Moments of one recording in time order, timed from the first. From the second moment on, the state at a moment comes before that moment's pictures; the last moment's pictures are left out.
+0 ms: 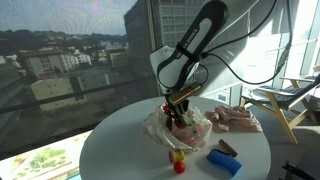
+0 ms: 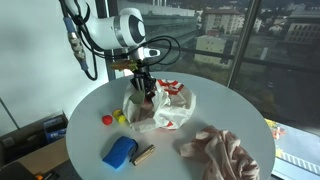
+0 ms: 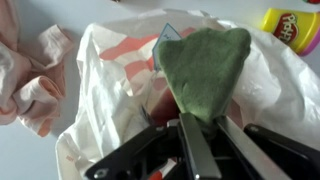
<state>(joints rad) 0.17 0.43 0.00 -1.95 -0.31 2.28 0.47</state>
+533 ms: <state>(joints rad) 0.18 0.46 0.00 -1.95 -0.25 2.46 0.48</state>
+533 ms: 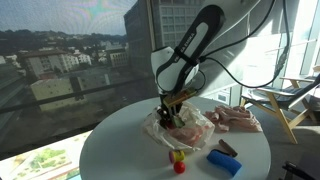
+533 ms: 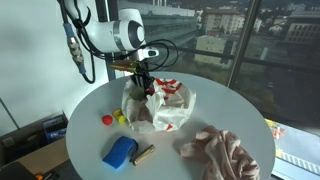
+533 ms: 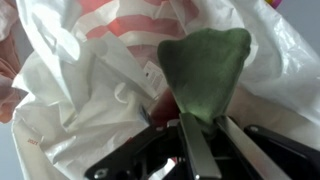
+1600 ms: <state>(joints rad) 0.22 0.43 -0.08 -2.00 -0.19 2.44 0.49</state>
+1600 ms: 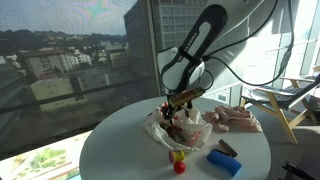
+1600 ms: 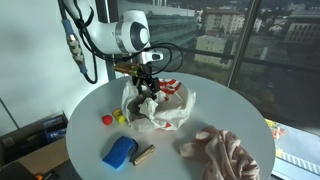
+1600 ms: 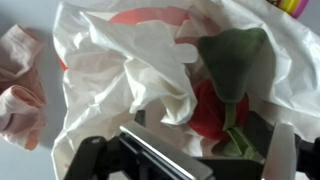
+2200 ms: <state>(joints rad) 0.25 0.43 -0.11 -2.05 -0.42 2.36 0.59</state>
